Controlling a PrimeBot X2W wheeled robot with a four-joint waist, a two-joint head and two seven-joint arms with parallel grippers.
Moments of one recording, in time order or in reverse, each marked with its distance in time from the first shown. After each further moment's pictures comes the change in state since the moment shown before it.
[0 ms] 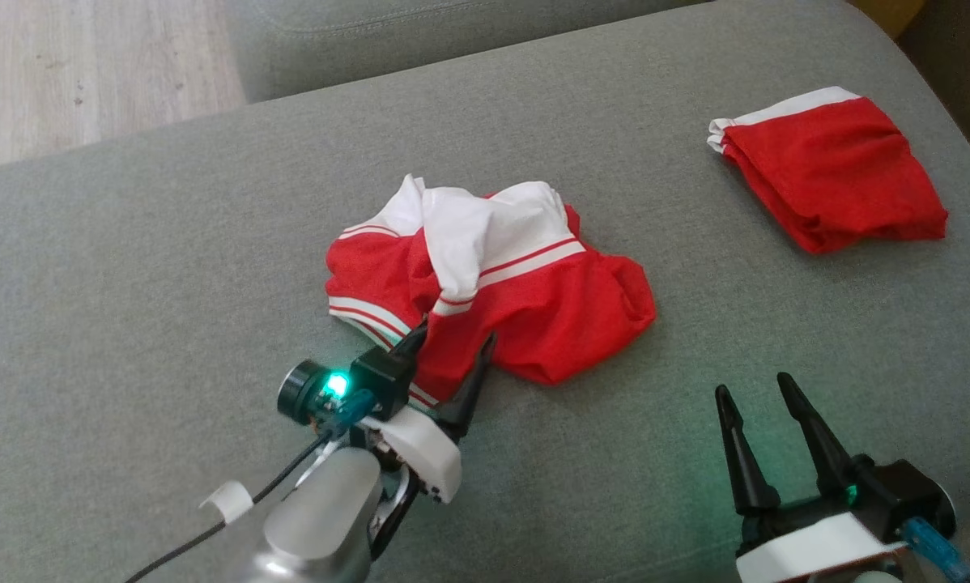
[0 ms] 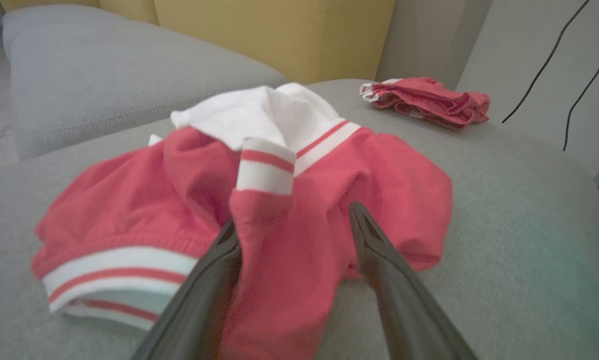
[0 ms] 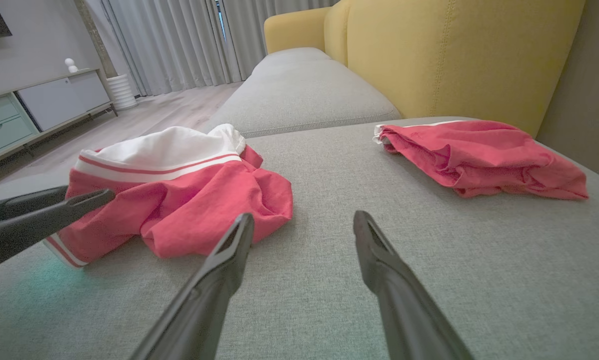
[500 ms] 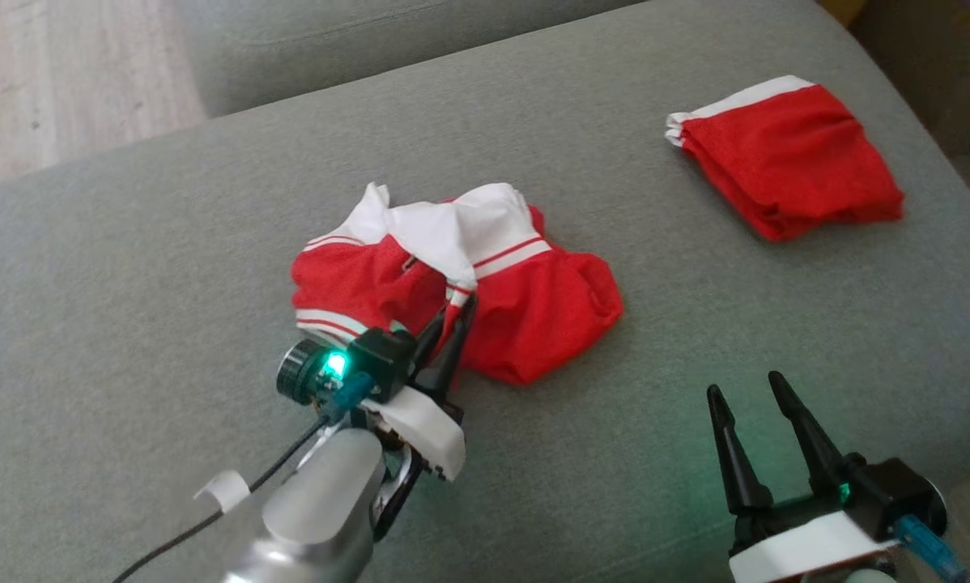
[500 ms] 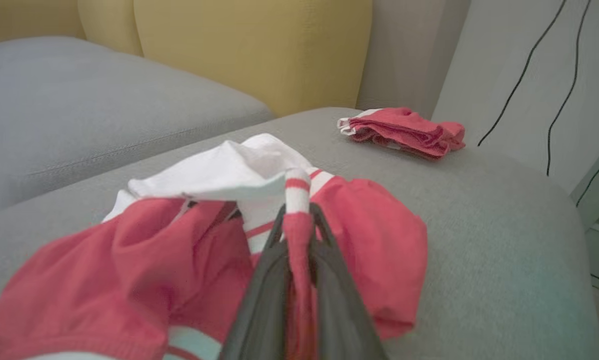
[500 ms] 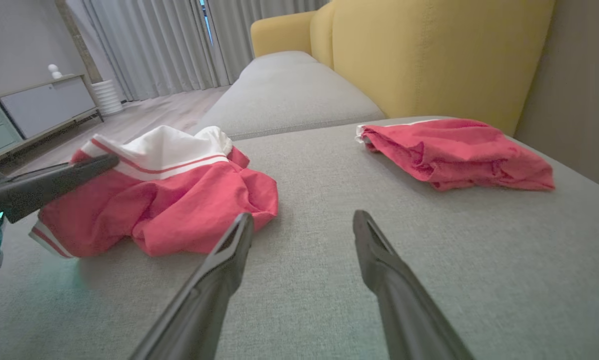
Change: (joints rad) left arm -0.021 0.000 0.012 -0.051 0.006 0.026 -0.001; right arm -0.005 0.001 0.017 0.002 0.002 0.000 0.000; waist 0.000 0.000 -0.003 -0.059
